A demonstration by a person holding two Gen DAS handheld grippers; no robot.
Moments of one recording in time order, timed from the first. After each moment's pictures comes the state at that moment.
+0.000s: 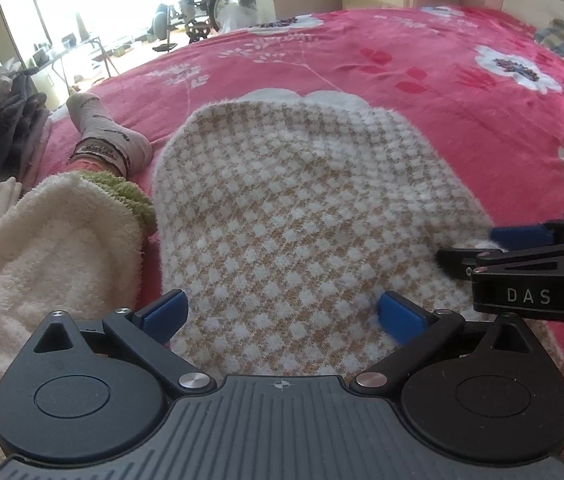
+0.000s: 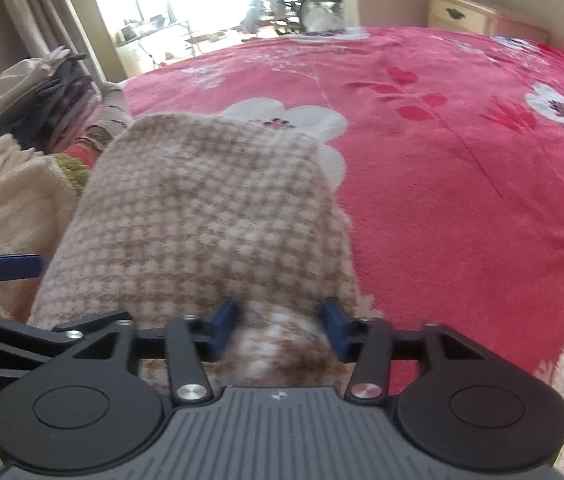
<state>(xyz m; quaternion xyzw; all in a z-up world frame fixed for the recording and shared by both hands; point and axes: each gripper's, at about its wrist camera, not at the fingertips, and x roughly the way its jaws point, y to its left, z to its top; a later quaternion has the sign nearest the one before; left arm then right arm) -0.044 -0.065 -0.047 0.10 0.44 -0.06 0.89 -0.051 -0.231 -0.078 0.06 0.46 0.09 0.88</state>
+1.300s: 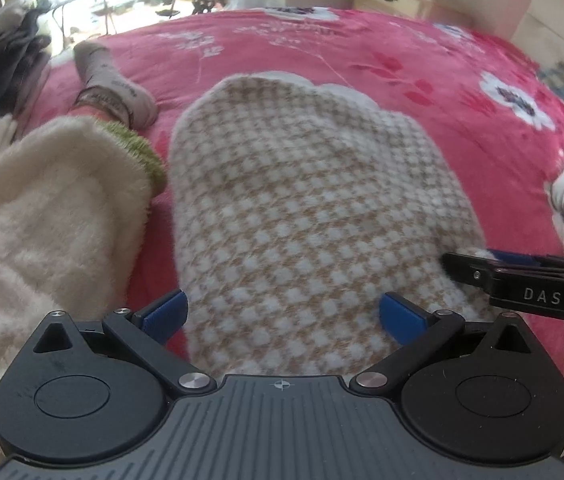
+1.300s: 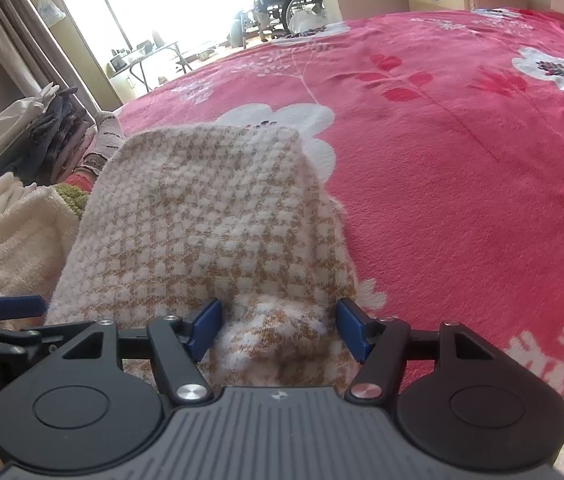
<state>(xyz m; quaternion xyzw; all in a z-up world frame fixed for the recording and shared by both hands) -0.042 -0.021 -0.048 -0.01 0.48 -0.08 0.88 -0.059 -0.246 -0.089 0.12 0.44 0.10 0.88</state>
